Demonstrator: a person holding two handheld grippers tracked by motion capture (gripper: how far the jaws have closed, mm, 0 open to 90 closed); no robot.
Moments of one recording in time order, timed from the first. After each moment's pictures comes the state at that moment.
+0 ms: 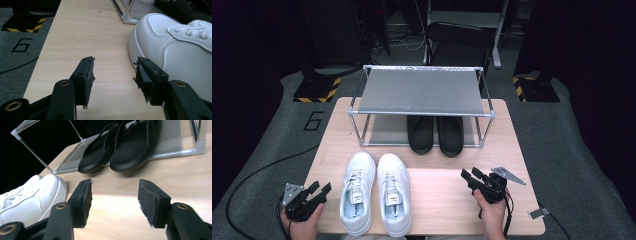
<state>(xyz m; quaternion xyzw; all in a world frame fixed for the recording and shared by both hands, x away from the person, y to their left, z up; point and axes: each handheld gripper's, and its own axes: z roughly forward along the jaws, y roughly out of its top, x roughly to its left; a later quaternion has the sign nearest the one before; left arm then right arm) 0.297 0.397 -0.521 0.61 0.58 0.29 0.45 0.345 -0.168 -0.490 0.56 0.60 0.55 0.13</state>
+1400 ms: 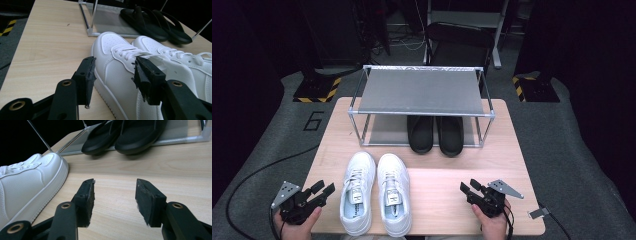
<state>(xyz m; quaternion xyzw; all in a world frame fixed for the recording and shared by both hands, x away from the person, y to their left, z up) 0.273 0.375 -0.463 0.64 0.54 0.24 0.50 0.316 -0.165 -0.509 0.53 0.64 0.54 0.15</state>
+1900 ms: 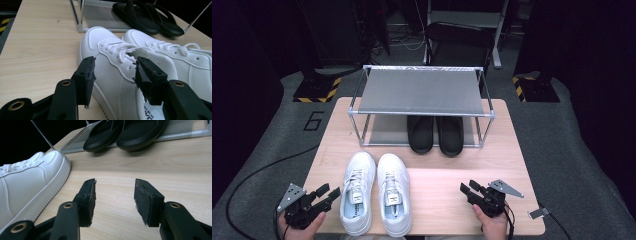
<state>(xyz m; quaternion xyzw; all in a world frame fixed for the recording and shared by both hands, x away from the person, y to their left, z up) 0.265 0.360 -0.460 0.66 0.53 0.23 0.49 0.317 -0.168 -0.512 0.53 0.64 0.54 0.13</state>
